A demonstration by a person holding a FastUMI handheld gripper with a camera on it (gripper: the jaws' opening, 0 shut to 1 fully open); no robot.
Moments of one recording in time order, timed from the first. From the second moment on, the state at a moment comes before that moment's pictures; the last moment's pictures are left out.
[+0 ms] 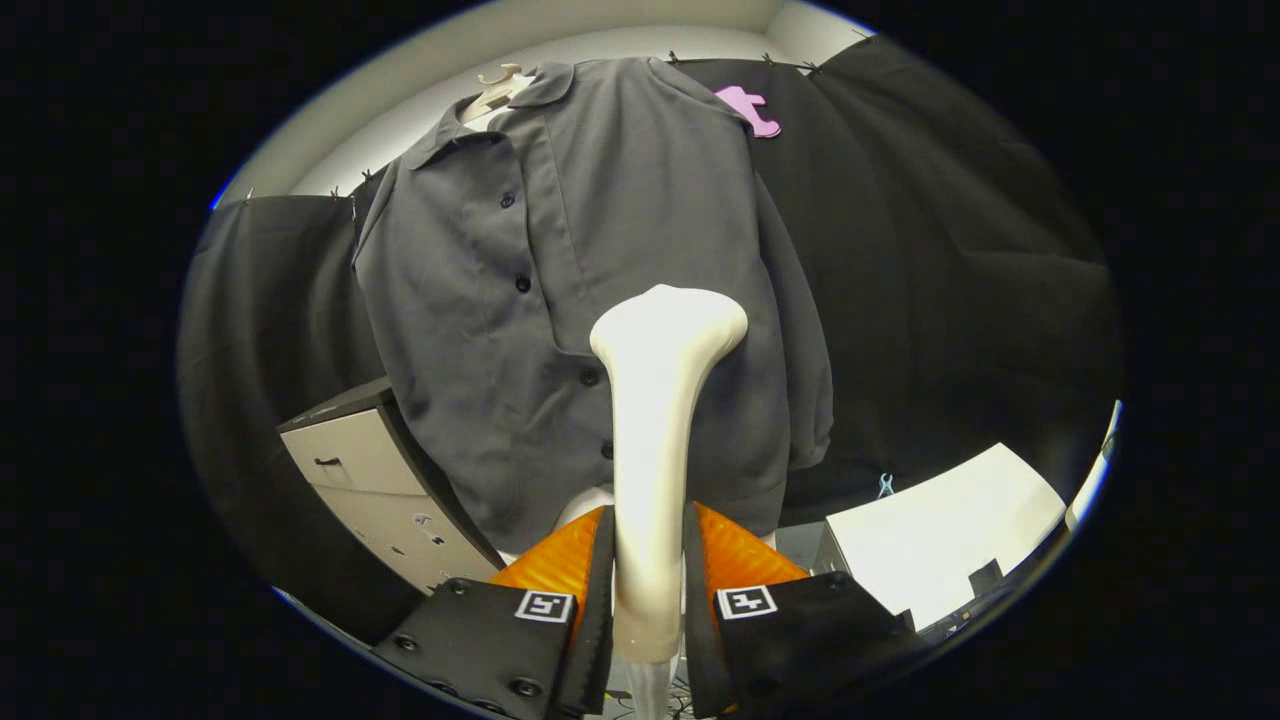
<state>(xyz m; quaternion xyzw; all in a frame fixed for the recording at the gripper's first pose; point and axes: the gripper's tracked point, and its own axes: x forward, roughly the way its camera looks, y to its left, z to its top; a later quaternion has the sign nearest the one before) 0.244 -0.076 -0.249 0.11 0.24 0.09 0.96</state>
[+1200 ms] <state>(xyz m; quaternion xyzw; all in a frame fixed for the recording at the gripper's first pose) 0.146 -0.067 -0.259 0.08 0.28 0.09 0.95</state>
